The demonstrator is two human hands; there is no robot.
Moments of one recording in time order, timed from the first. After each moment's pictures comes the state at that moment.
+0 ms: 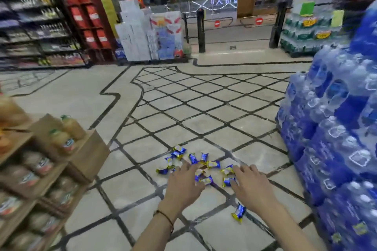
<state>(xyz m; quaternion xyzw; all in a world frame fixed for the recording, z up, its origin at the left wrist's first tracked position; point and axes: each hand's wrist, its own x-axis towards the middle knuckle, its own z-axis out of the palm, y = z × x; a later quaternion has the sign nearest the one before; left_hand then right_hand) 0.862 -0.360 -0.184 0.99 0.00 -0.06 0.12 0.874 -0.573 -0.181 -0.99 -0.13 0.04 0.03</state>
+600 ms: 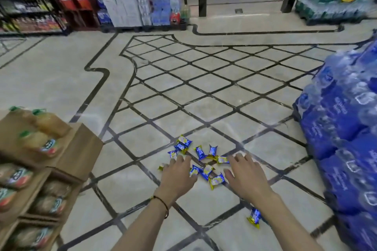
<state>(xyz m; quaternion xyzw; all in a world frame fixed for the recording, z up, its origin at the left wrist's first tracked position) 1.143 -0.187 -0.265 0.98 0.00 -0.17 0.09 1.151 -0.406 -0.248 -0.99 -0.13 0.09 0.04</state>
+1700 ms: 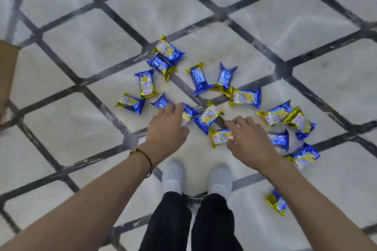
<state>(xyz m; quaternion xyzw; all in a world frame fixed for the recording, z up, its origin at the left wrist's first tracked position) 1.434 -0.170 -0.867 0.96 0.06 -0.26 0.11 1.446 -0.403 -0.885 -0.93 -0.22 0.28 0.08</state>
